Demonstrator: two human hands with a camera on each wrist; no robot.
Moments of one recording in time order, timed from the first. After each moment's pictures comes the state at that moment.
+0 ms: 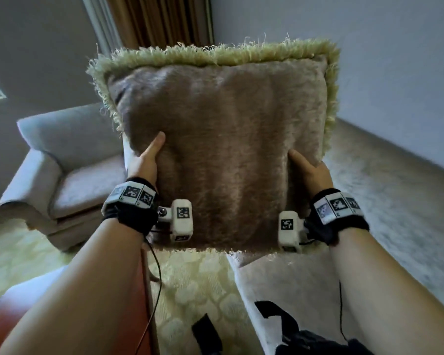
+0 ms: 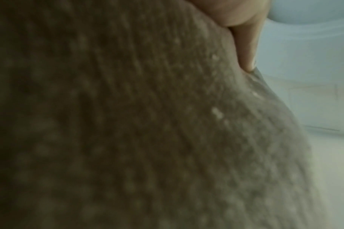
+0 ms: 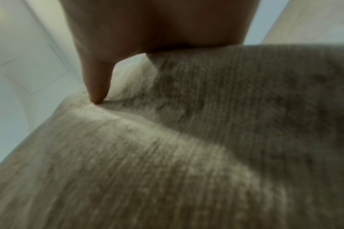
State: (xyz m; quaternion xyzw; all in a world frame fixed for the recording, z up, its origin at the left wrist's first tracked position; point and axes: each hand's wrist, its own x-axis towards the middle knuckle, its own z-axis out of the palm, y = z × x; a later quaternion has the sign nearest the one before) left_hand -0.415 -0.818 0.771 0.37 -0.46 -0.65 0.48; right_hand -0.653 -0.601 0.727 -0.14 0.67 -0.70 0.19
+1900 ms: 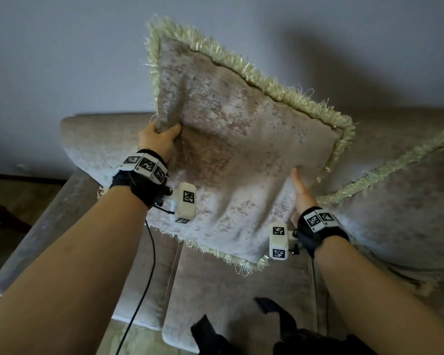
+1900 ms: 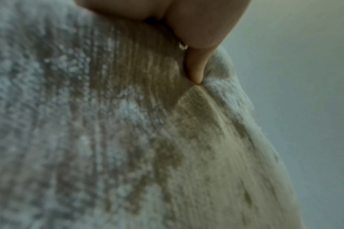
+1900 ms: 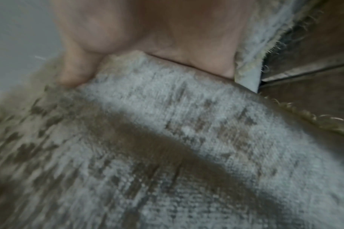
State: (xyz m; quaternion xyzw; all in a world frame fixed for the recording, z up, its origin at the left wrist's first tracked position) left_hand -0.883 -0.559 0.722 0.11 -0.81 -0.58 0.06; right_hand -0.766 -0.298 0.603 0.41 0.60 -0.67 0.15
